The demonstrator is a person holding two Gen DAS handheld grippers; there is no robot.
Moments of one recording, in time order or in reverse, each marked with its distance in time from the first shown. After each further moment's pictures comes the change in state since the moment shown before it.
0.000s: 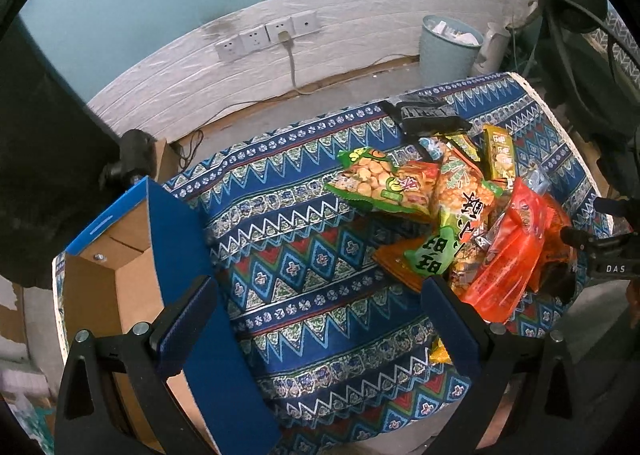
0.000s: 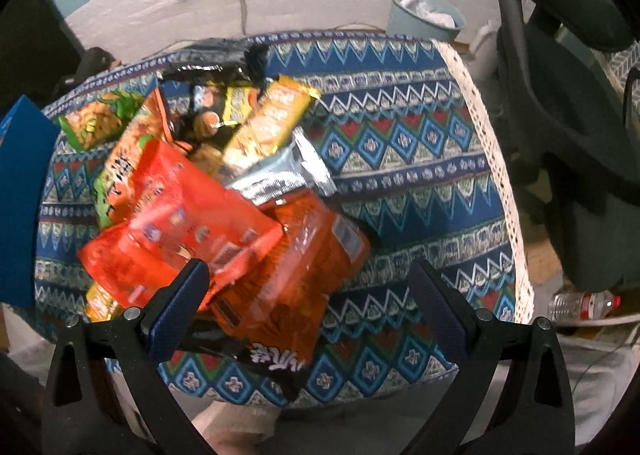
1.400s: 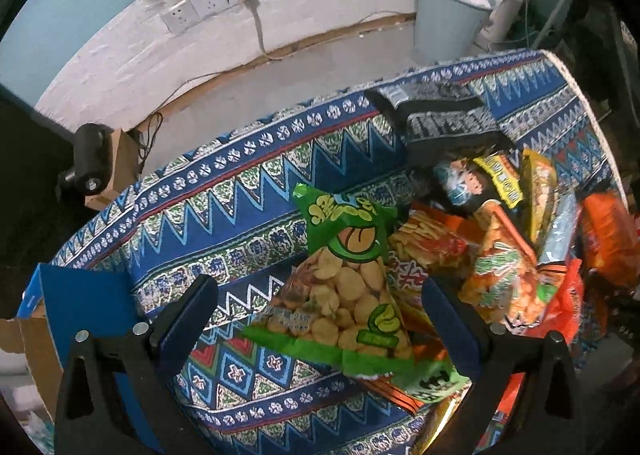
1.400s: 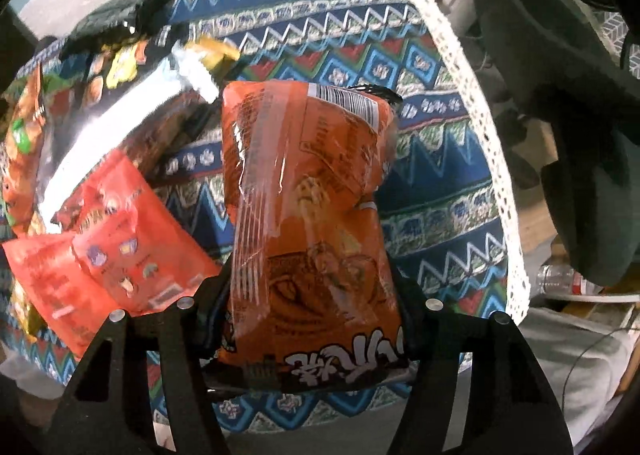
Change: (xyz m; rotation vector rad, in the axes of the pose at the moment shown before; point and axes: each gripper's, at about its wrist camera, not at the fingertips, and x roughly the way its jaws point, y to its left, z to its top) left arm 0.127 -0.037 0.088 0.033 0.180 -0.043; right arm 0.071 -0.065 -0.009 0.065 0.111 -0.081
